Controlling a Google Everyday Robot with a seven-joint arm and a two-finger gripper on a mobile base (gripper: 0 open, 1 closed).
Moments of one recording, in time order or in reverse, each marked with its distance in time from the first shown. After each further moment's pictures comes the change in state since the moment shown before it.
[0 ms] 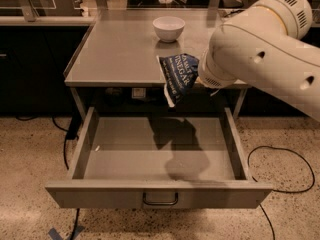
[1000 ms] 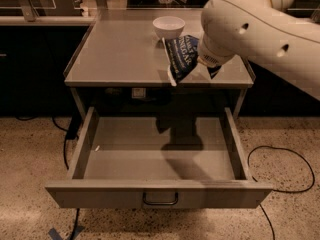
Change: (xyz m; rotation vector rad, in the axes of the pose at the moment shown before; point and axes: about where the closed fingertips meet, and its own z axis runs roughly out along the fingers) arm -0.001 -0.056 0.017 0.058 0.069 0.044
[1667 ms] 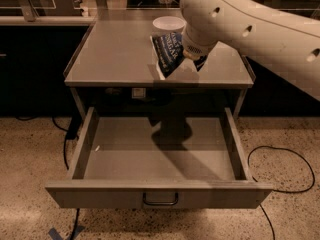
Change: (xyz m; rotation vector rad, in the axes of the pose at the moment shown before) arm -0.040 -0.009 0.032 -0.049 -0.001 -0.042
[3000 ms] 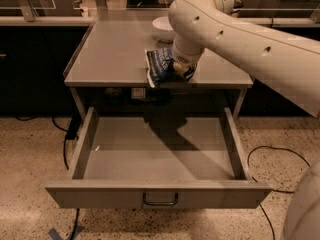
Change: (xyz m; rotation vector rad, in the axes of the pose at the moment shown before) arm -0.013 0.032 0.077 -0.159 0.031 -0.016
